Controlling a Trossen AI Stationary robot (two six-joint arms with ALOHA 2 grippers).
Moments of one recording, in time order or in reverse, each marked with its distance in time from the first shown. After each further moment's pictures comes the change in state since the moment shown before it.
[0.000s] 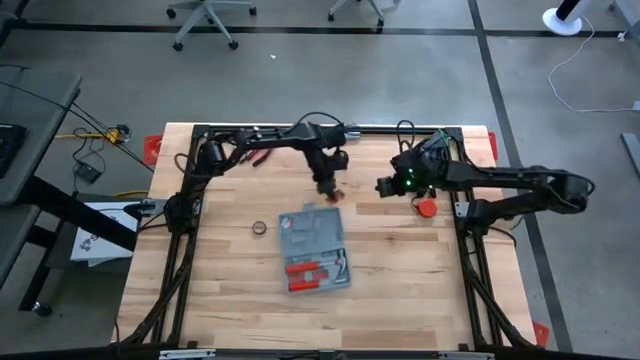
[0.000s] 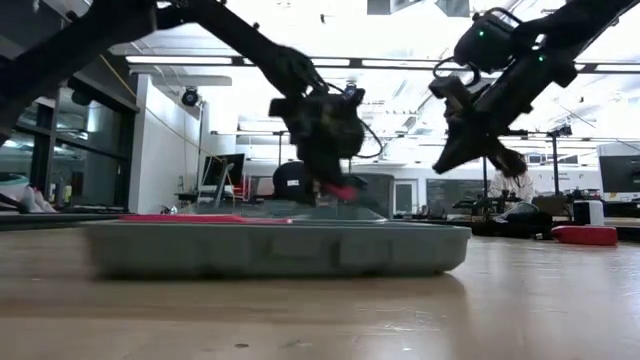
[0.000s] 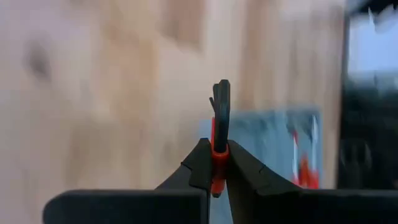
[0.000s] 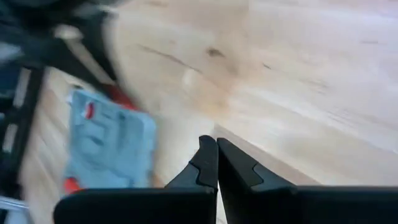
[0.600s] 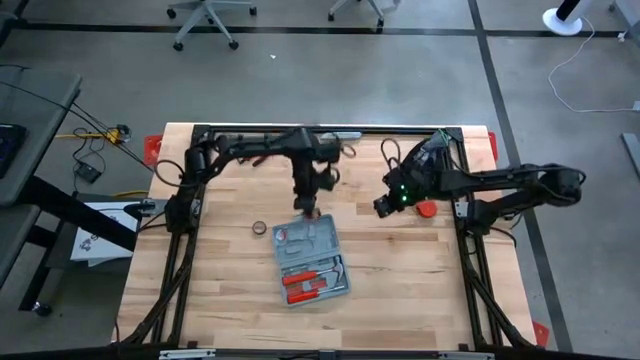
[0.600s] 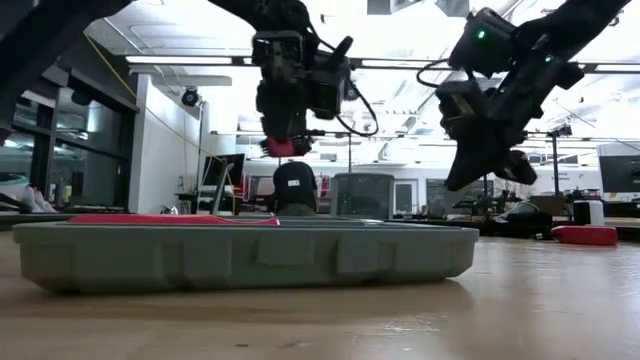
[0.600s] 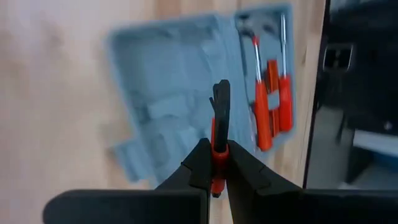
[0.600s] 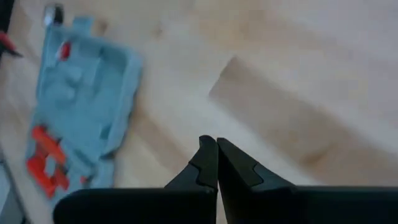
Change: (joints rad) left arm -0.141 -0.147 -0.030 -0.358 -0.097 0.150; right arm 0.171 0.078 -0.001 -0.020 -0.027 -0.019
